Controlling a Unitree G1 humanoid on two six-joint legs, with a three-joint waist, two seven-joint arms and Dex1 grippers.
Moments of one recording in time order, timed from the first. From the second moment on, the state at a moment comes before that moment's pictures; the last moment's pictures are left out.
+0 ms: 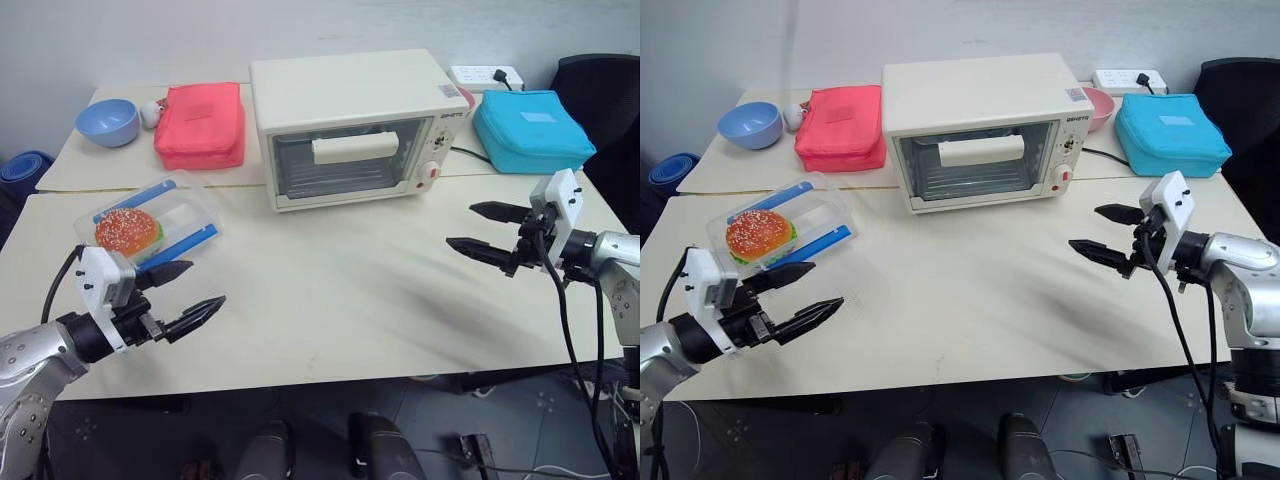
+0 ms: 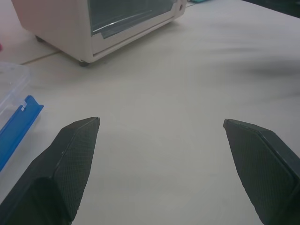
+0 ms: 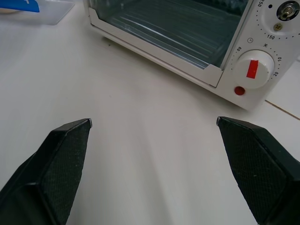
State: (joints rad) left arm 0.17 0.72 0.51 -0.55 -0.73 0.61 -0.71; right arm -0.47 -0.83 -0.20 0.07 0.48 0.47 1.06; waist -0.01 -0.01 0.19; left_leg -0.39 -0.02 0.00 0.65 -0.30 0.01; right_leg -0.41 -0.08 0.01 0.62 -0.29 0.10
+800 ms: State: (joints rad) left arm 0.11 0.67 0.42 -0.55 -0.76 0.66 -0.64; right arm -0.53 -0.76 -0.14 0.09 0.47 0.51 1.05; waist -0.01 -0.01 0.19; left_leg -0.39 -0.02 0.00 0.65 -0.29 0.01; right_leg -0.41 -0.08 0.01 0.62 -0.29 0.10
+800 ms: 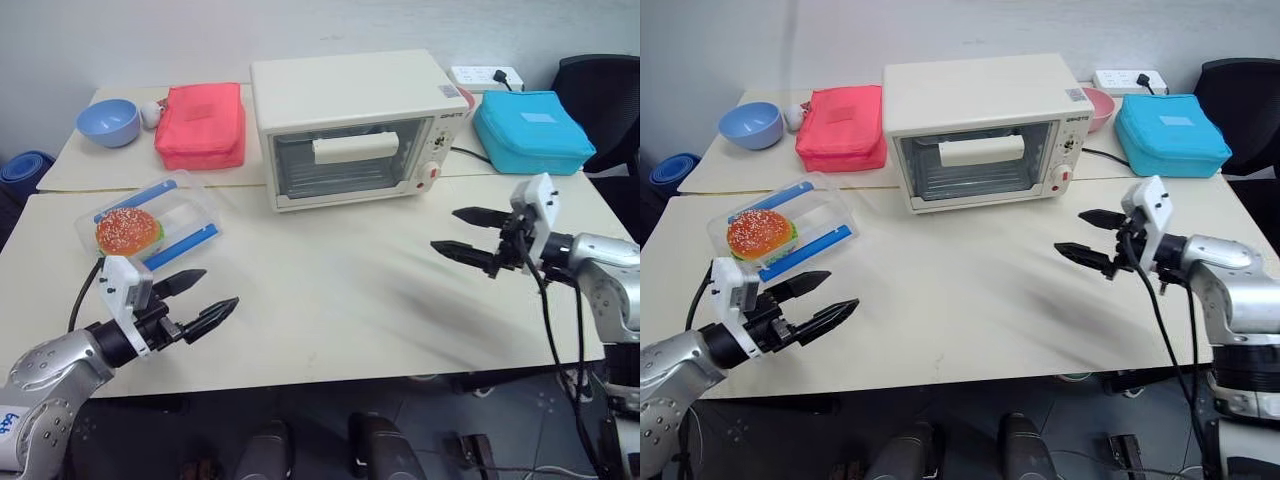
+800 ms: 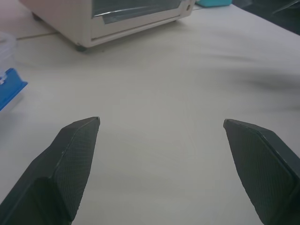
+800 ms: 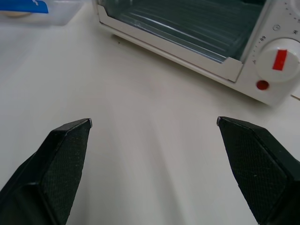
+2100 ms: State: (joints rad) left arm -0.32 0.78 0.36 -0.48 -0.89 0.75 -0.57; right arm -1.00 -0.46 -0.01 0.54 0.28 0.27 1.12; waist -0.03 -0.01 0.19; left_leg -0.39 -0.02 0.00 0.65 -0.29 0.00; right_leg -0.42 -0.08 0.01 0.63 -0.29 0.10
